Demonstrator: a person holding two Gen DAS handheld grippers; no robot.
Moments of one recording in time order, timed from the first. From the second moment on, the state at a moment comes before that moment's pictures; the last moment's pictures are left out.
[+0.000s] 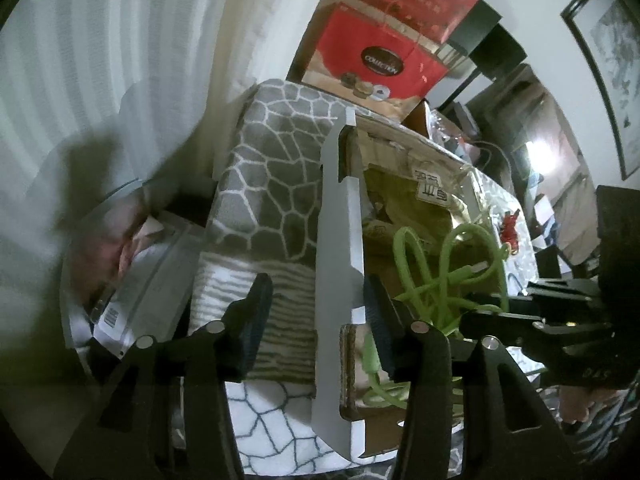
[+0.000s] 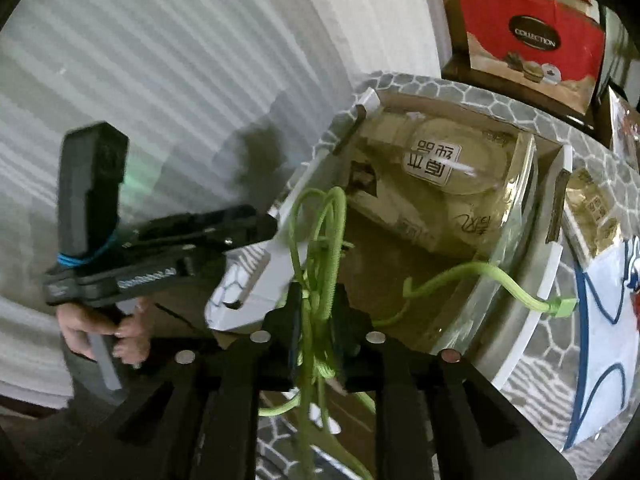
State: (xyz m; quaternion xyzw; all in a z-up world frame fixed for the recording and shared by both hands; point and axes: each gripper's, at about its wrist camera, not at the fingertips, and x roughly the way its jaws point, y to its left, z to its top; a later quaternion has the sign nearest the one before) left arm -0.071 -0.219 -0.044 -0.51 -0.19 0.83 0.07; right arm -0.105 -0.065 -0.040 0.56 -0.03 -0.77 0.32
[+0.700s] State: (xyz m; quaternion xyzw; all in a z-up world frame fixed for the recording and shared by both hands) left arm -0.079 -0.201 -0.057 -0.54 -0.15 0.83 0.05; right arm -0.123 0.020 -0.029 0.52 0.06 -0.82 0.25
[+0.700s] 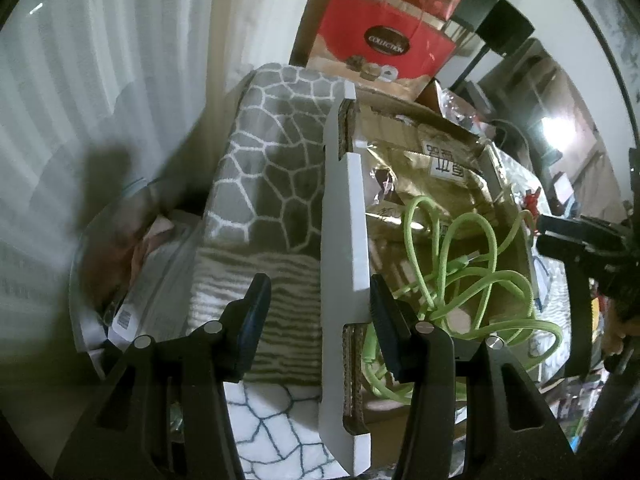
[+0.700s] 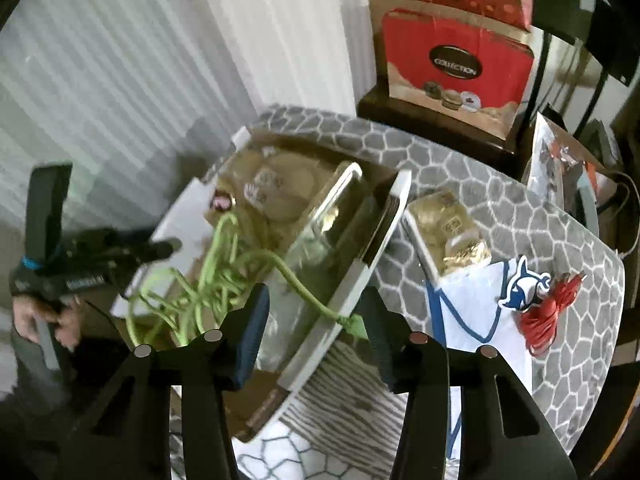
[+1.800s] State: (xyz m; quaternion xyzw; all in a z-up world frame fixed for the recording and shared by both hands) left arm -0.079 -0.194 -0.063 -0.54 -0.15 0.82 0.06; right arm -0.093 -0.065 -0.030 0.55 0.03 -0.77 0.33
